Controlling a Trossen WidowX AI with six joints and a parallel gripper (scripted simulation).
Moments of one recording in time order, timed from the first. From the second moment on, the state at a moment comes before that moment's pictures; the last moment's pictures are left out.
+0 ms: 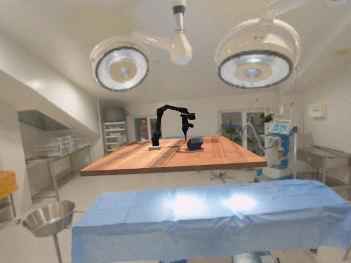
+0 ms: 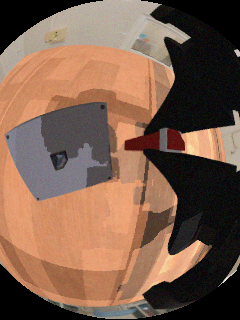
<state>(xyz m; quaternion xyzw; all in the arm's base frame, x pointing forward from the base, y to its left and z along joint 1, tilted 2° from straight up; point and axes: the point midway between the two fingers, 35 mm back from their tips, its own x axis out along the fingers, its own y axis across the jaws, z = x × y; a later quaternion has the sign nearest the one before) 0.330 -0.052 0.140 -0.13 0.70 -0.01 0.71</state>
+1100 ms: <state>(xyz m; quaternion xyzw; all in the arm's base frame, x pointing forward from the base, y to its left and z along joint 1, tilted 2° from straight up) 0.339 -0.035 0.146 -0.07 0.67 -0.13 0.72</state>
